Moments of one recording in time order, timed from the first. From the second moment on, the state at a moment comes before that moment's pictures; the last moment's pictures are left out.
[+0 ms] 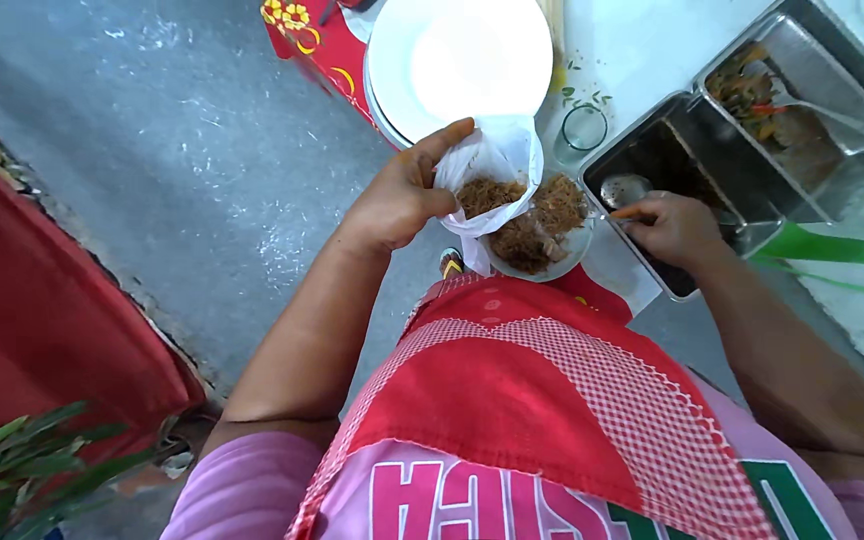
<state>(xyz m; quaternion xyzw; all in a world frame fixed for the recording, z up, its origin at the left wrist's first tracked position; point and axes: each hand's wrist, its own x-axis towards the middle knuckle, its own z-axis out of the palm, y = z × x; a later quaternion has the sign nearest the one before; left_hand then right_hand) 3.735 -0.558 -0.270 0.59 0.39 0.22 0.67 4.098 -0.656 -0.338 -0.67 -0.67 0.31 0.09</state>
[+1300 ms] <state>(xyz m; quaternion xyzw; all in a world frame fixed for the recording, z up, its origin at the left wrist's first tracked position) 3.737 -0.568 -0.268 0.59 0.41 0.25 0.66 3.976 -0.549 -0.127 -0.50 -0.82 0.18 -0.20</state>
